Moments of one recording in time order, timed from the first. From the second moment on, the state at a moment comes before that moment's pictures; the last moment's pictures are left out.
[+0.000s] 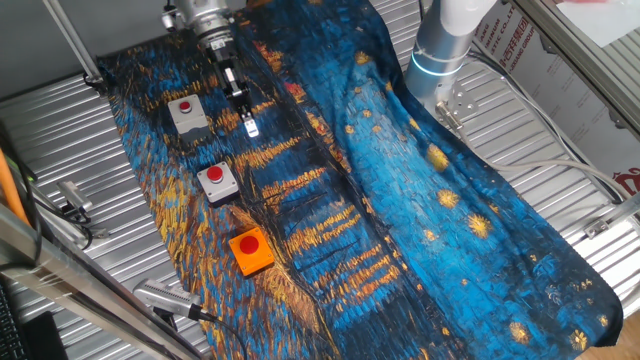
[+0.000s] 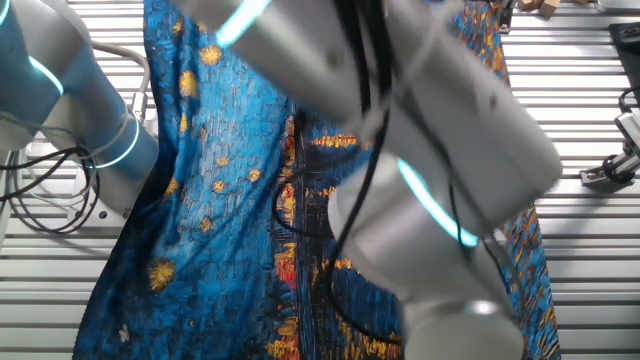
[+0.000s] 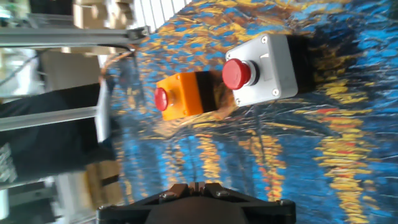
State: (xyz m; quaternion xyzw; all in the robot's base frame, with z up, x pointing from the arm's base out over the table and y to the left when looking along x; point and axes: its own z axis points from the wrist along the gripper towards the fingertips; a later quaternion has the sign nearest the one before) arm 0.487 0.000 0.167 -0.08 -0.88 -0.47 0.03
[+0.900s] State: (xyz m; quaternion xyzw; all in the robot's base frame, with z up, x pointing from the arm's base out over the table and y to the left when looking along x) arm 0.488 0.003 0.170 -0.08 -0.94 -0.34 0.02
